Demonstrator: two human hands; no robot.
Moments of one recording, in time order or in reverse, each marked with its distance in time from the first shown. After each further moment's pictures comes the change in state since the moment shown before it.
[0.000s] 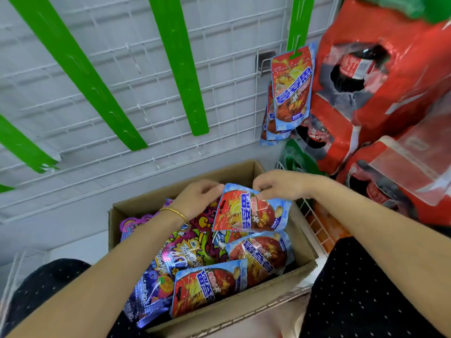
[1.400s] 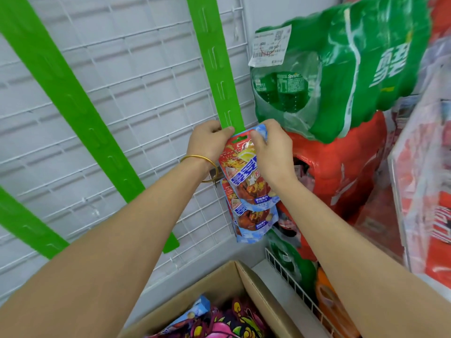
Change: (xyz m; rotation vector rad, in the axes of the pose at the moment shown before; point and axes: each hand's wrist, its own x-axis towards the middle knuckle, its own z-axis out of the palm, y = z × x) left_hand 0.147 0.267 -0.049 -0.180 0.370 0.425; right_hand -0.033 -0.029 -0.180 0.304 1.626 -0.090
